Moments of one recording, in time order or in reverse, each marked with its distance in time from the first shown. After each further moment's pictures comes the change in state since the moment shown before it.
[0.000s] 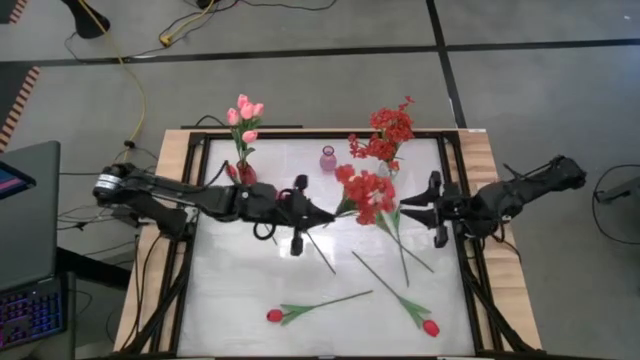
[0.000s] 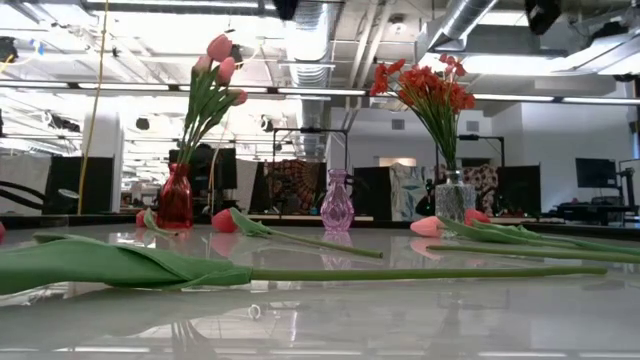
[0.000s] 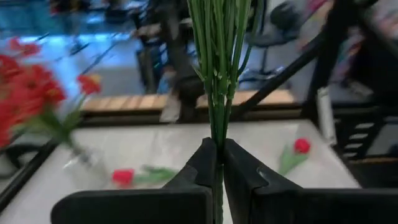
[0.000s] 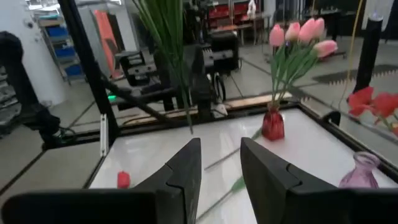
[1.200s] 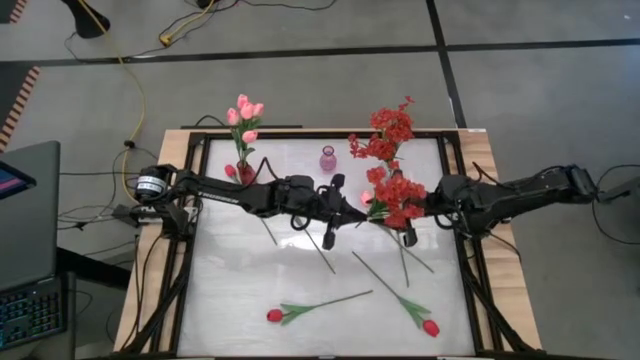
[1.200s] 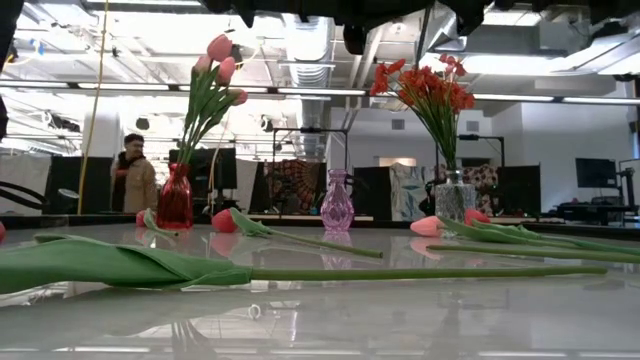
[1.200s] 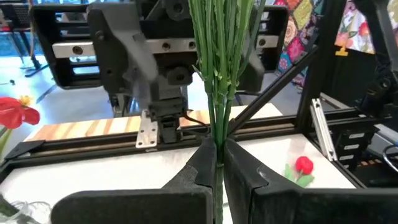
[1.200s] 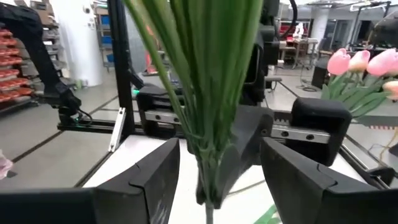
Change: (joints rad) left arm 0.127 0.328 0.158 0.239 0.245 0.040; right arm -0.318 0.344 -0.008 0.429 -0.496 -0.199
